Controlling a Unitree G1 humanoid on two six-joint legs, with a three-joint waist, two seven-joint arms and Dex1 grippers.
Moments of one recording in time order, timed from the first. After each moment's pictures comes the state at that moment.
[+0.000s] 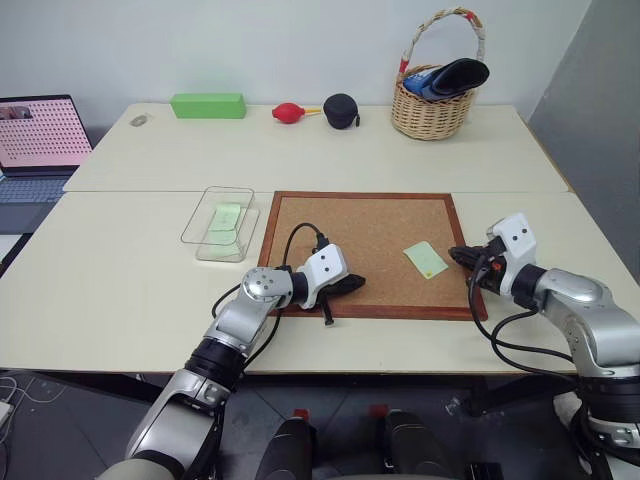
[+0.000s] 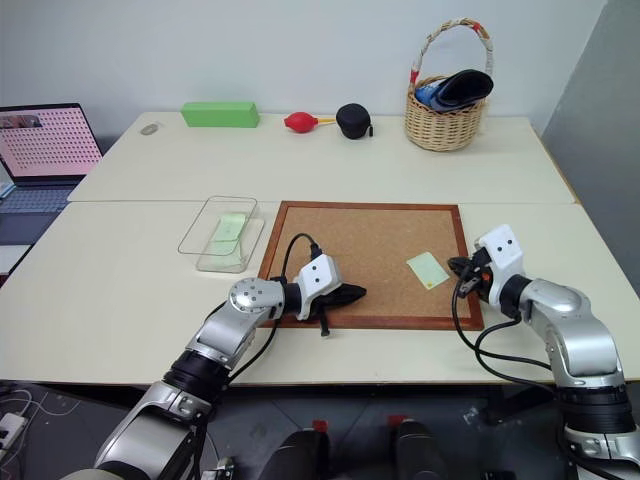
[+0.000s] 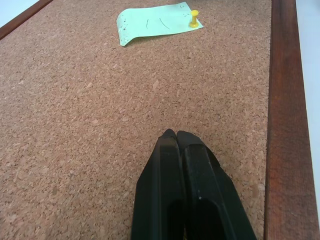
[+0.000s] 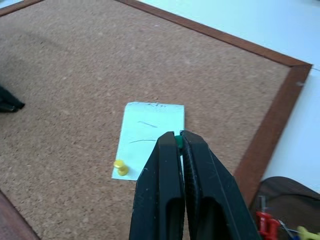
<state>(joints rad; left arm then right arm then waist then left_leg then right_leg) -0.54 0.35 -0.34 0.33 -0.04 0.10 -0.91 -0.28 -0.62 -0.12 -0.15 0.32 0.63 0.67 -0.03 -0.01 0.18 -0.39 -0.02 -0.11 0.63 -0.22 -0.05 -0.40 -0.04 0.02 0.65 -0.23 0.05</state>
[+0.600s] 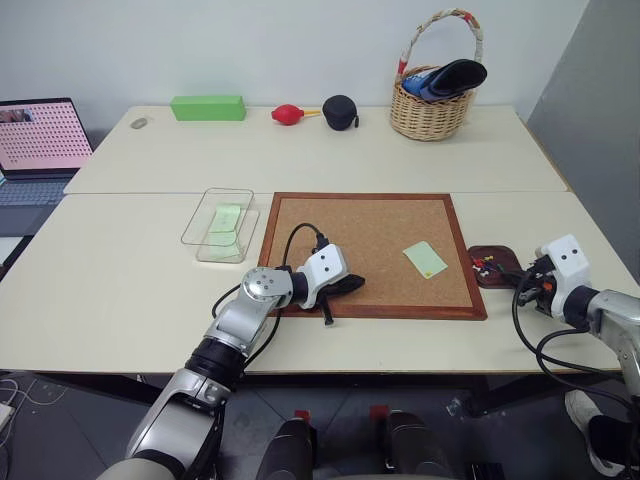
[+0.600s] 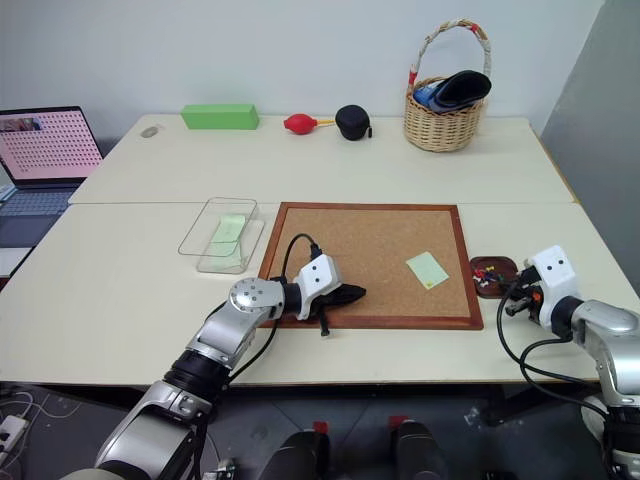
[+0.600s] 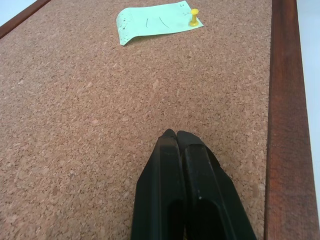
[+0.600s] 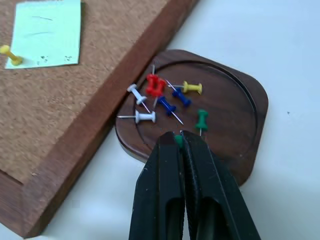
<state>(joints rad) -0.54 0.35 -0.35 0.34 -0.04 0.10 -0.91 -0.15 -0.77 -0.22 -0.04 0.29 0.63 0.69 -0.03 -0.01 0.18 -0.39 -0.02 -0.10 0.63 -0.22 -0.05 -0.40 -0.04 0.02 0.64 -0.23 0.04</state>
